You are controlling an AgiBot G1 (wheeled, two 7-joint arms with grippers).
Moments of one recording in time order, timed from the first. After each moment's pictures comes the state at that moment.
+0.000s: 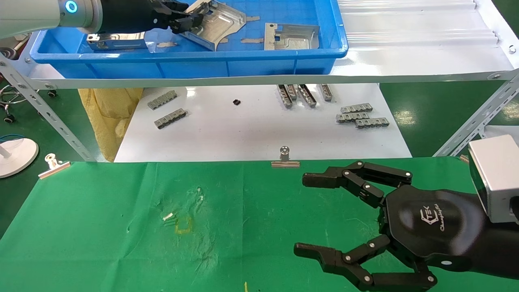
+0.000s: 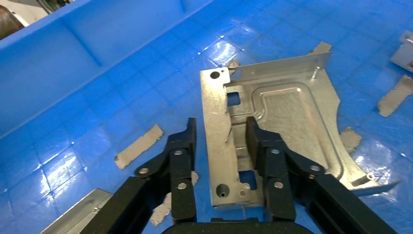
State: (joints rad) left arm -2.12 1.33 0.63 -0.02 1.53 0.85 -0.14; right arm 1.09 -0.57 -0.37 1.25 -0.66 -1.46 0.14
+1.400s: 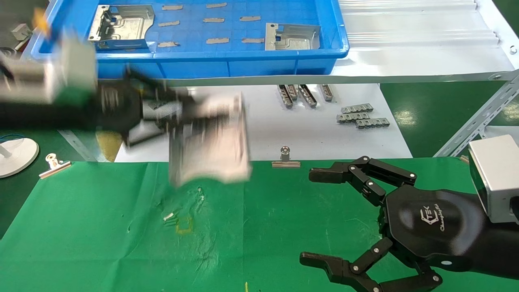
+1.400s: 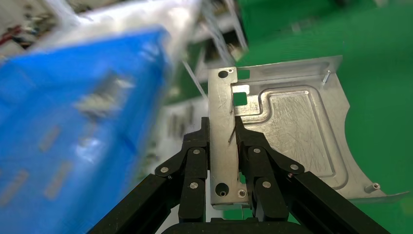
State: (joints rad) left arm -1.82 0.93 0.61 -0.46 1.19 1.58 0.38; right arm 1.09 -0.57 -0.37 1.25 -0.66 -1.46 0.14
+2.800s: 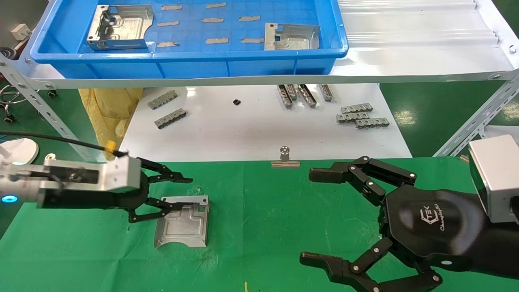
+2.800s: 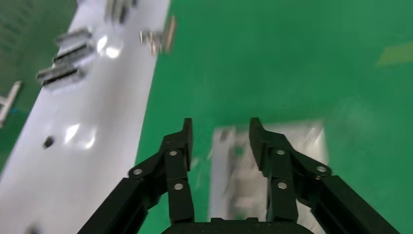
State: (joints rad) left arm -1.62 0.91 0.72 -0.38 1.21 1.52 0.51; right arm 1.09 -0.57 -0.37 1.25 -0.66 -1.46 0.13
